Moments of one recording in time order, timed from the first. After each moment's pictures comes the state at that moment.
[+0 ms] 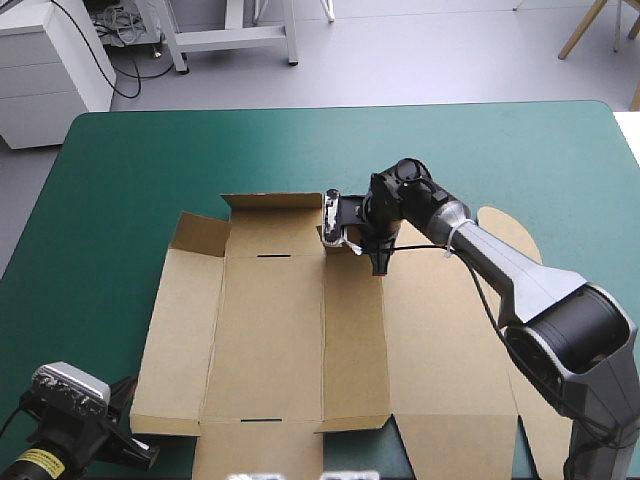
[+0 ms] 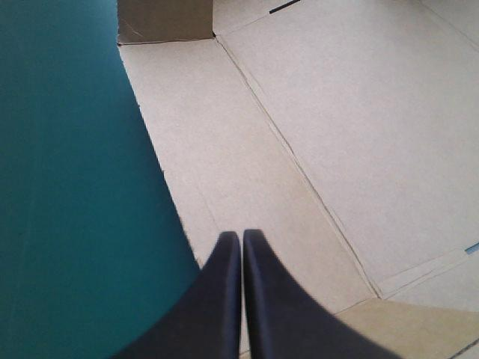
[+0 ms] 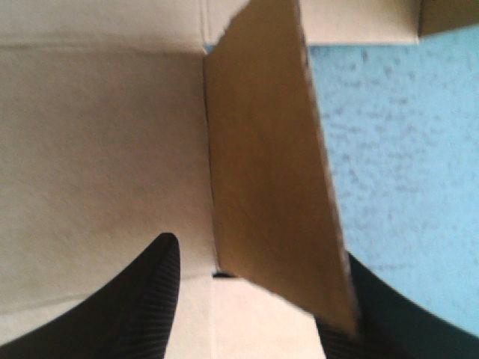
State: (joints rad) left arm -0.18 0.18 -0.47 -0.10 0.96 0.27; right arm 0.55 1.93 -1.64 -0.07 0.93 -1.01
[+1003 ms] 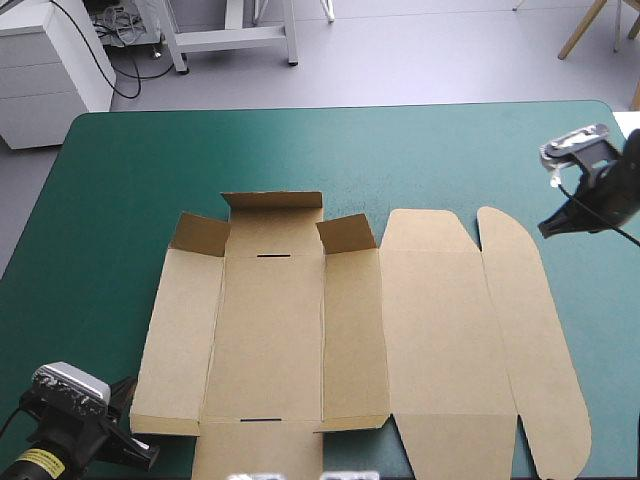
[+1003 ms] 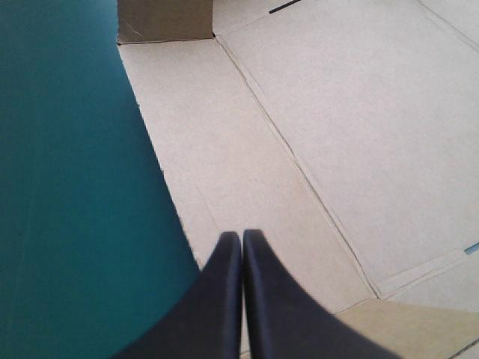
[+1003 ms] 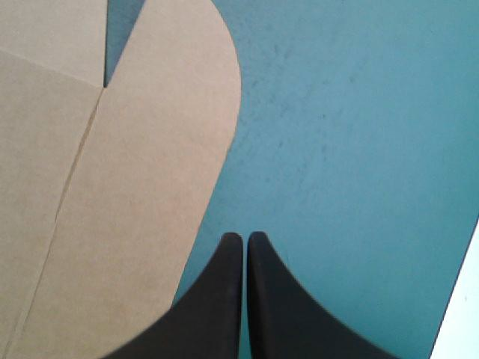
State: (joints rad) left arm -0.18 0.18 -0.47 -0.10 0.96 0.27; right arm -0.14 1.48 -1.50 -0.02 1.21 -0.54
